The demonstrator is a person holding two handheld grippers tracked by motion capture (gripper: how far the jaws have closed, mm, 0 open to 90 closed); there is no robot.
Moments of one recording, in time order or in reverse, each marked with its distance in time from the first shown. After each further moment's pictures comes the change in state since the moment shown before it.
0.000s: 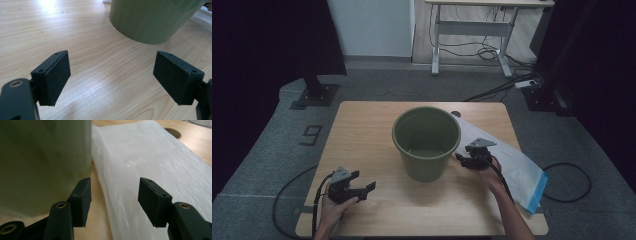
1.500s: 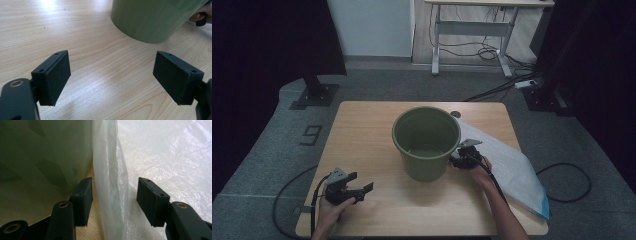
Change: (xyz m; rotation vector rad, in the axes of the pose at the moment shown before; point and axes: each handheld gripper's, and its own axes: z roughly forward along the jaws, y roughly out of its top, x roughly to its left) left arm 0.003 -0.004 -0.007 -0.008 -0.009 -0.034; right arm 0.008 -0.008 0.042 0.106 0.004 0.003
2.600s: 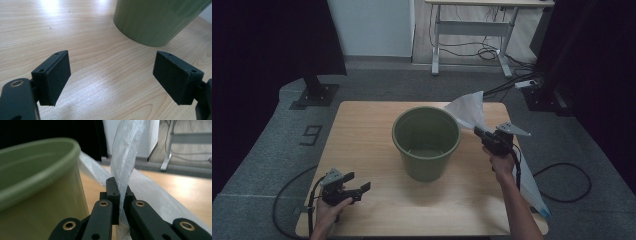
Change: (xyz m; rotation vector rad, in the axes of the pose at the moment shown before) left arm 0.003 -0.003 -0.006 -0.025 0.004 -0.029; right arm -0.038 0.042 -0.127 -0.472 -0.002 0.230
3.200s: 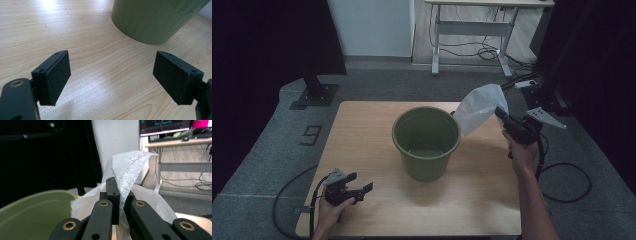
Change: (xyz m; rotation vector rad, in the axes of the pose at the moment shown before) left arm -0.002 0.000 0.006 0.013 -0.007 0.004; right arm -0.008 0.067 -0.055 -0.205 -0.029 0.018
